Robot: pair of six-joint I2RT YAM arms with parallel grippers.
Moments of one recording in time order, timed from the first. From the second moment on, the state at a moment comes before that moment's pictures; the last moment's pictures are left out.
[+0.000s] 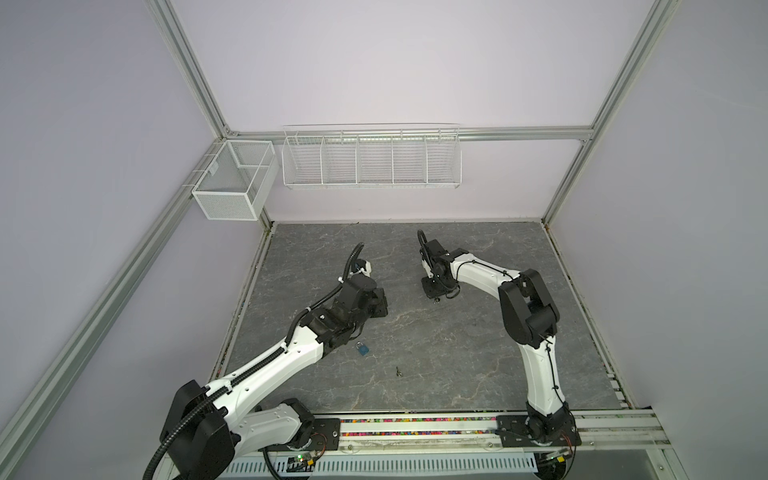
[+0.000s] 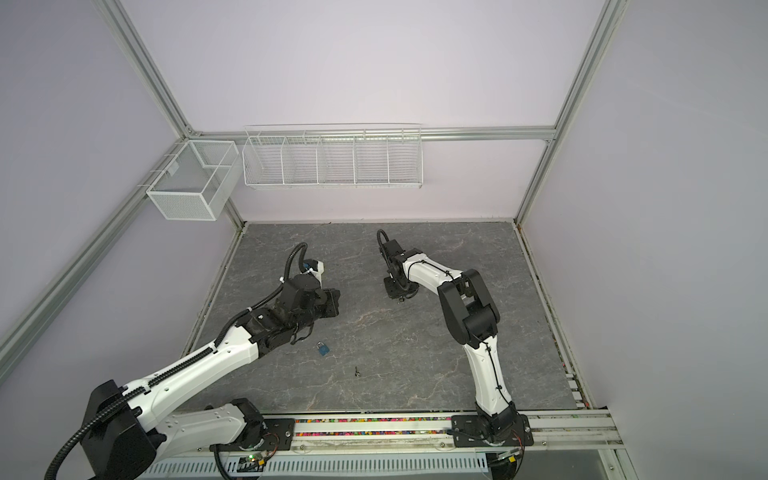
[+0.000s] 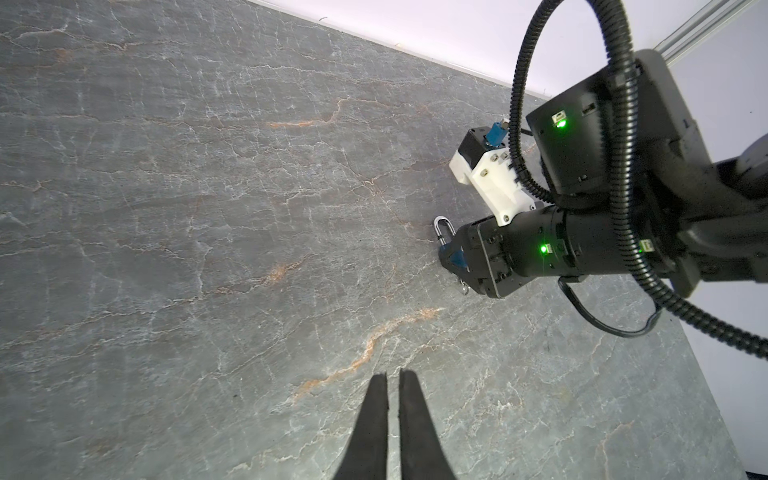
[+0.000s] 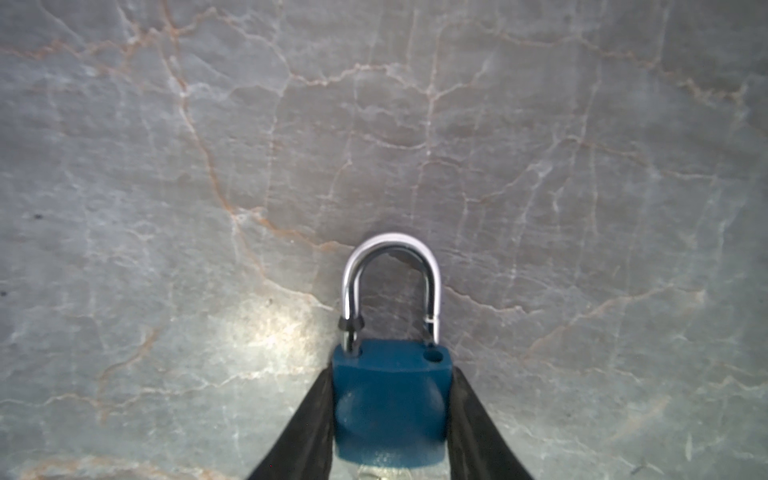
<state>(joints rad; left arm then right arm) -0.75 1.16 0.85 -0.30 -0.18 -0.64 0.56 2.16 1.62 -0.76 0.05 0.21</state>
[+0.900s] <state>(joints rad) -0.70 1.14 0.78 -0.08 0.19 -0.70 0.76 1.52 1.28 -0.65 -0.33 0.20</state>
